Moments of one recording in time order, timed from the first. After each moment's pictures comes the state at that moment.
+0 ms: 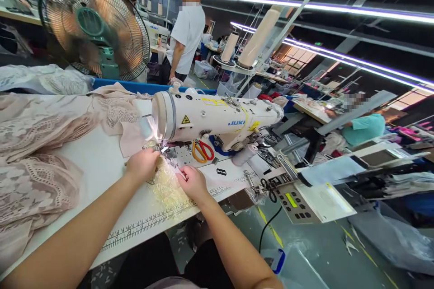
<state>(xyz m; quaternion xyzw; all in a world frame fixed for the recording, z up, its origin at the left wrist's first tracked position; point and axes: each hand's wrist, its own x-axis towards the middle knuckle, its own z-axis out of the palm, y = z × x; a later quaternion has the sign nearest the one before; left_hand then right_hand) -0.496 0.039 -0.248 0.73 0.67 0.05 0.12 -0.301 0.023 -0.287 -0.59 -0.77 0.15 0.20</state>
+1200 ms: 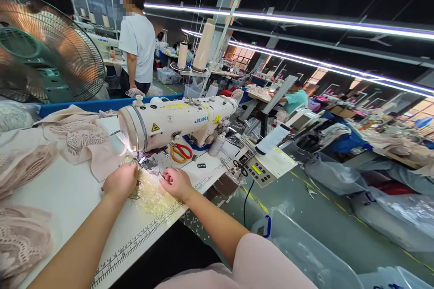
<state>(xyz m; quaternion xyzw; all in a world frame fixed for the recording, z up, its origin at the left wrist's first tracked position) -0.502 0.046 -0.241 0.74 0.67 0.03 0.10 -0.307 0.025 -0.279 -0.59 -0.75 0.15 0.26</state>
